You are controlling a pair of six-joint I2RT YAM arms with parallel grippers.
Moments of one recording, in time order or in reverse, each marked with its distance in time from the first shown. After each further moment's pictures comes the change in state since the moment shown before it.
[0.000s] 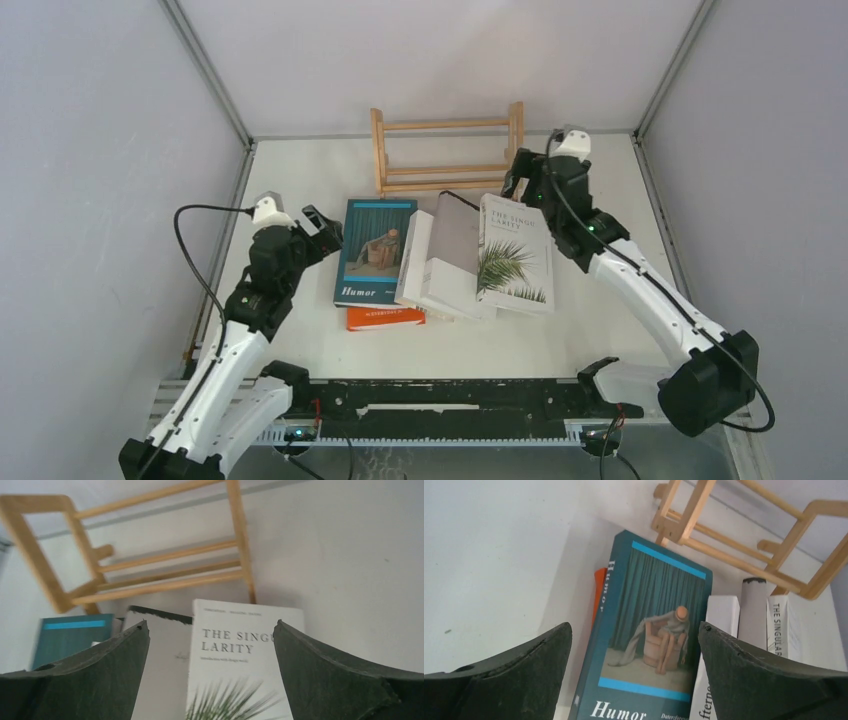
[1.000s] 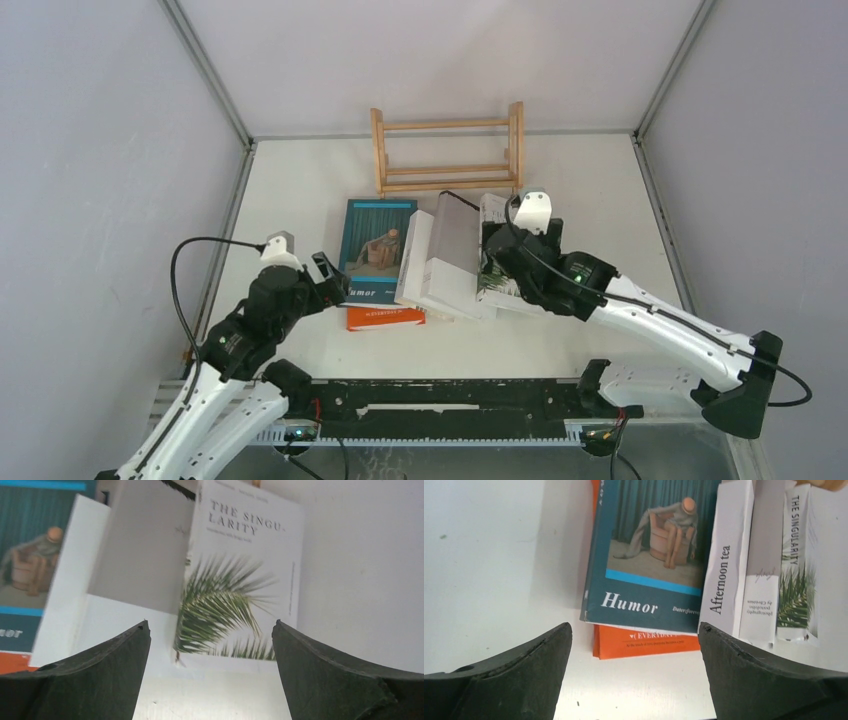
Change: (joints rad) left arm -0.277 -0.259 0.012 -0.504 -0.083 -0.081; right arm 0.554 -0.115 0.012 -0.529 0.454 0.160
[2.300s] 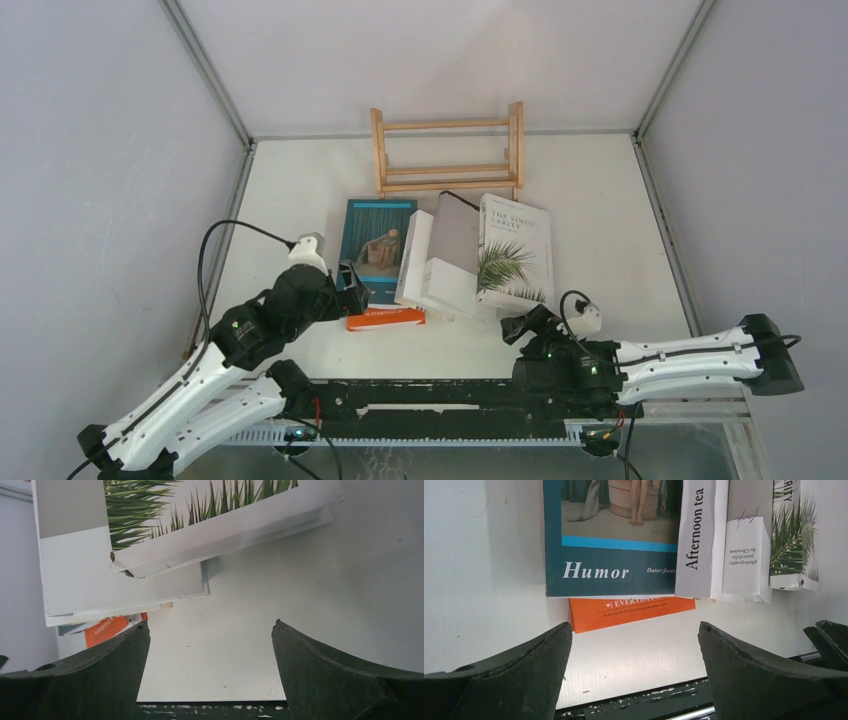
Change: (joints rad) left arm -0.252 0.126 0.069 -0.079 -0.035 -0.072; right arm 0.629 -0.346 -0.653 -0.308 0.259 1.513
